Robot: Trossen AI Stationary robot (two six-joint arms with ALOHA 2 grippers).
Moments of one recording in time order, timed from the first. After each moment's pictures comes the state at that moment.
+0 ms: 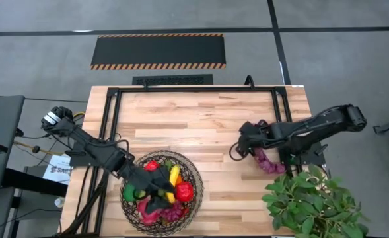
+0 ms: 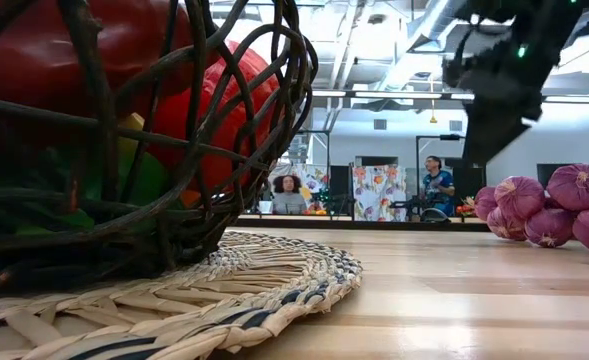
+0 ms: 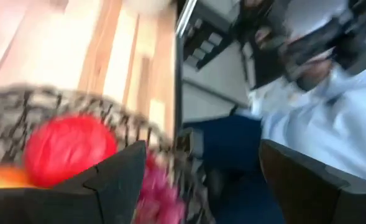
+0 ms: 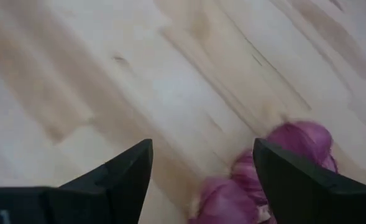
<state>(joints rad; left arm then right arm) -0.56 1.39 1.10 -0.25 -0.04 -0.81 0.13 1.21 0.79 -0.84 0.45 0.82</state>
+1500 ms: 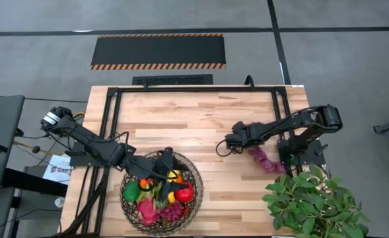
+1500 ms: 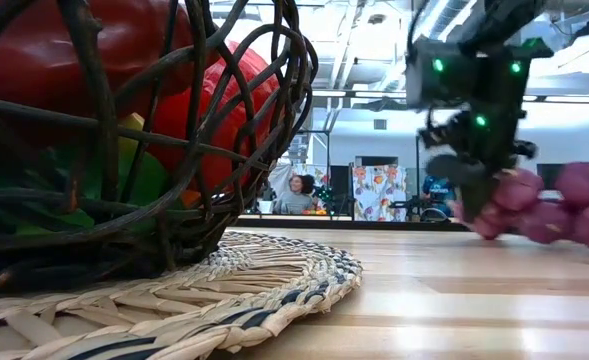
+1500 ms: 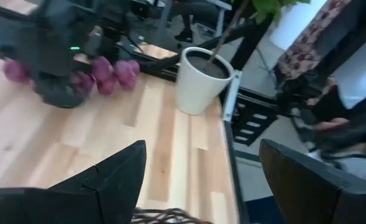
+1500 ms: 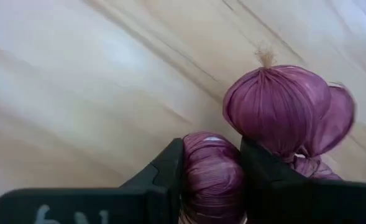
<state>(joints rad) -0.48 1.38 1.10 -0.07 -0.32 -0.53 0.01 1.55 0.81 -0.81 0.44 0.95</state>
